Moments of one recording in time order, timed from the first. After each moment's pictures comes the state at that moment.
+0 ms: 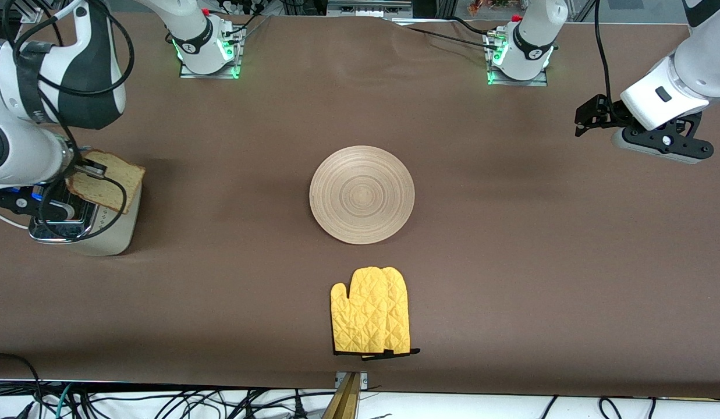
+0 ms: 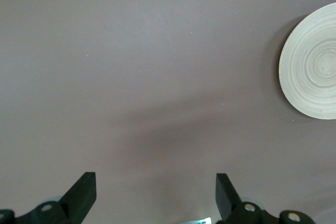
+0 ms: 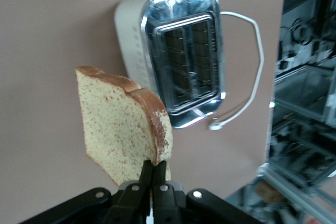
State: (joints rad) left arm -0.04 -0.01 -0.08 -1.64 -0.01 1.53 0.11; right arm 0.40 0.37 -0.36 -1.33 -0.30 1.29 0.25
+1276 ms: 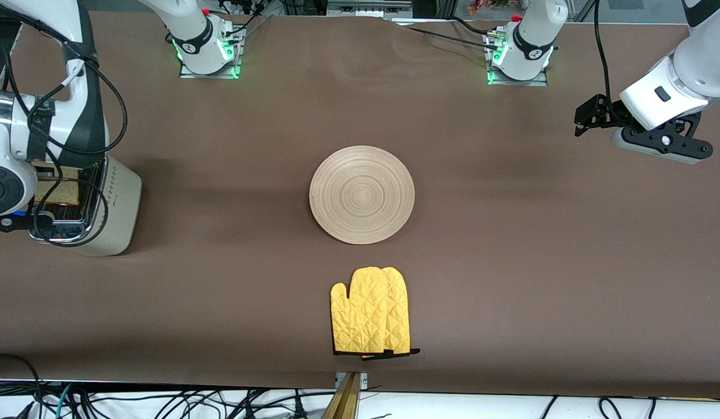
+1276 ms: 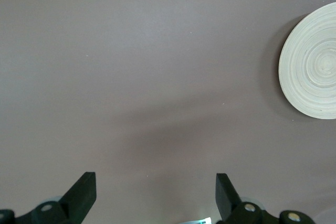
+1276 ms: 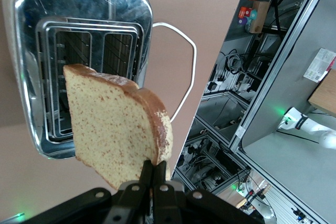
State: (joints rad) left arm -0.04 -0.01 -0.08 -1.64 -0.01 1.53 0.11; right arm 0.29 0.41 -0.36 -1.47 -0.59 1.45 -0.09
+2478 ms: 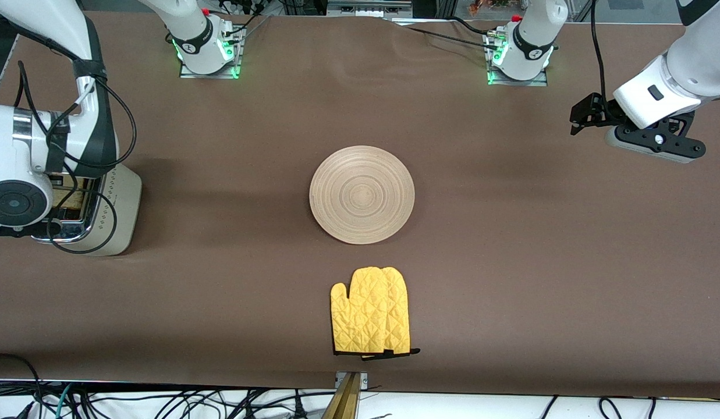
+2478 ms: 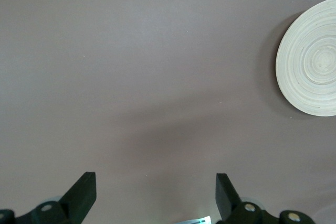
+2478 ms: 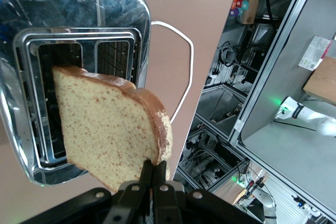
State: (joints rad) left arm -0.04 -0.01 -0.10 -1.64 -0.01 1.52 0.11; right arm 0.29 0.45 -0.35 -1.53 -0.62 1.51 0.03
